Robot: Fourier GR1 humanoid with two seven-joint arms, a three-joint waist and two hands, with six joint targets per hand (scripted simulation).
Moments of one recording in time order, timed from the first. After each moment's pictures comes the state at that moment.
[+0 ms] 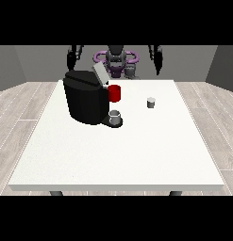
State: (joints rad) left arm 0.03 0.10 -0.03 -1.60 0.00 0.01 0.00; right arm -0.01 -0.11 -0.01 -1.56 0.01 0.00 0.00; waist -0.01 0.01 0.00
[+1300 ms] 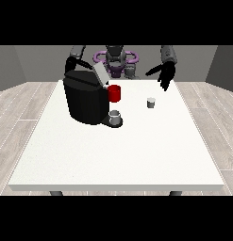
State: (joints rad) left arm -0.31 0.46 0.05 -1.28 -0.24 -0.22 -0.08; right arm -0.15 -0.04 0.03 -1.53 0.17 -0.14 0.01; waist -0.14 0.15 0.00
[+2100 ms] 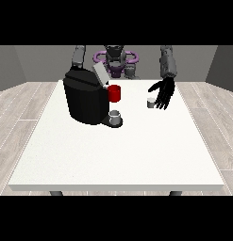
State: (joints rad) left arm -0.51 0.48 0.02 -0.94 -0.46 -0.16 -0.17; right arm -0.25 -0.01 0.04 -1.43 0.18 -0.16 0.01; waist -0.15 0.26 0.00
